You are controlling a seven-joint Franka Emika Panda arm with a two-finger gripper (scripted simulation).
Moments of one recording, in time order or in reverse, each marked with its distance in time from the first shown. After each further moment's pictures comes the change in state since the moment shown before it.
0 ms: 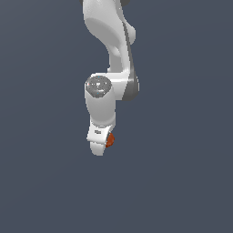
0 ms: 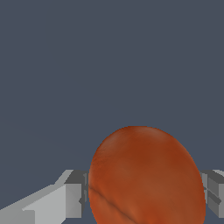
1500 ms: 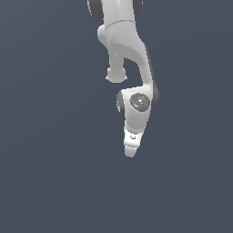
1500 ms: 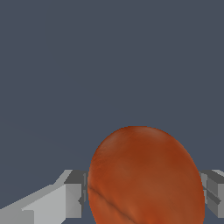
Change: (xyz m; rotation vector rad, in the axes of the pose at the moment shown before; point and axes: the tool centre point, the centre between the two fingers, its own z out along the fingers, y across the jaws) arm 0.115 -0.052 0.082 -0.002 -0.001 0.000
